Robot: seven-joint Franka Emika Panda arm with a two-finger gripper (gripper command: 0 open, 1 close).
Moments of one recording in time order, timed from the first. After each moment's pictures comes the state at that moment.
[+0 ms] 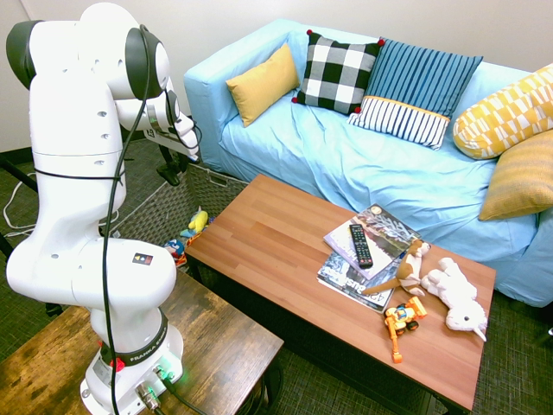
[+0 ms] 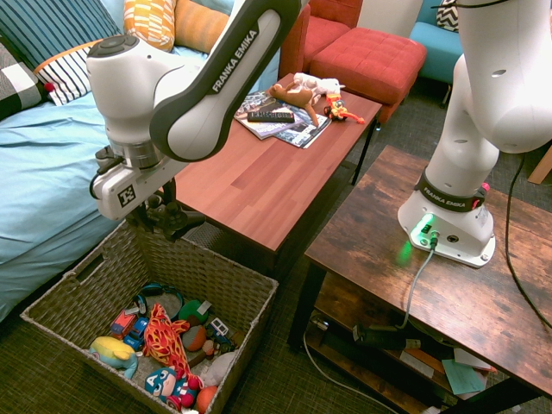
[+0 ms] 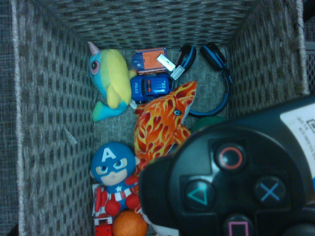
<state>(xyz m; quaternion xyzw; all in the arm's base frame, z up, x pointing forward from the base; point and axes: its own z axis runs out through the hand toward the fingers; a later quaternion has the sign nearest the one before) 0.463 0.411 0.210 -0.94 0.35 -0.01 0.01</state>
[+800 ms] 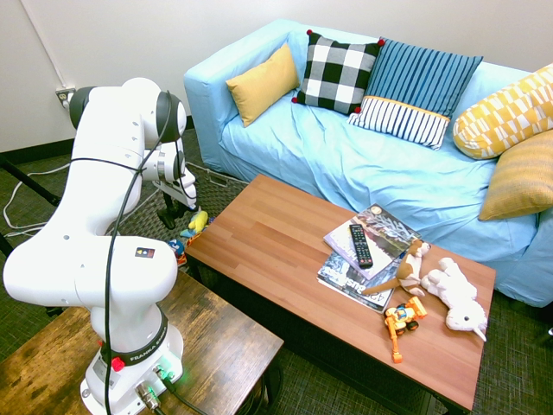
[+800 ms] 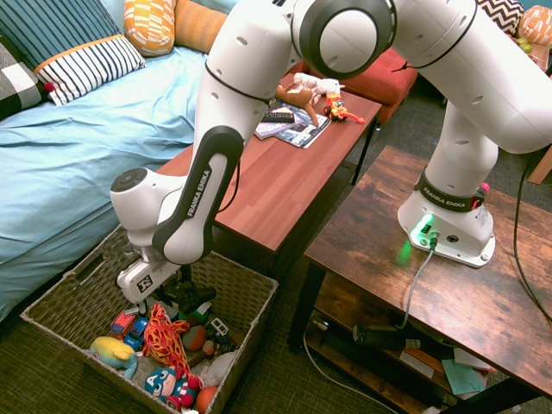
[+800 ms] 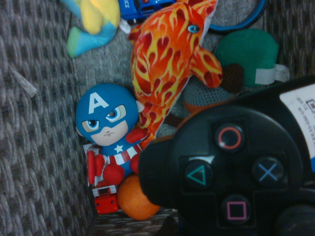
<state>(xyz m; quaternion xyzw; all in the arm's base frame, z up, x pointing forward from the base) 0.460 0.432 -0.009 -0.92 0.39 0.08 -0.02</state>
